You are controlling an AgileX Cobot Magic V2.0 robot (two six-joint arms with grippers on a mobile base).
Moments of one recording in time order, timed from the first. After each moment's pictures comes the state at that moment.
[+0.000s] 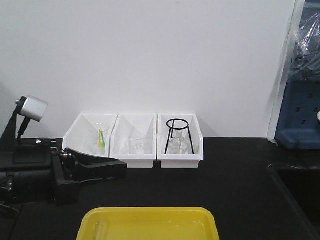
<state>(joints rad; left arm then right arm) -0.24 1.23 -1.03 1.76 -0.84 -2.07 0.35 0.62 -0.75 -0.44 0.27 0.53</state>
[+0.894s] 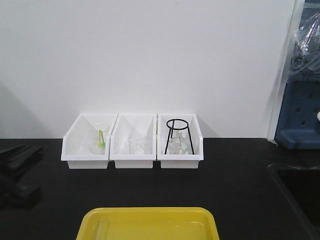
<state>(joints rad) -0.34 0.85 -0.65 -0.46 -0.05 0.38 0.35 0.62 -0.75 -0.44 0.27 0.53</state>
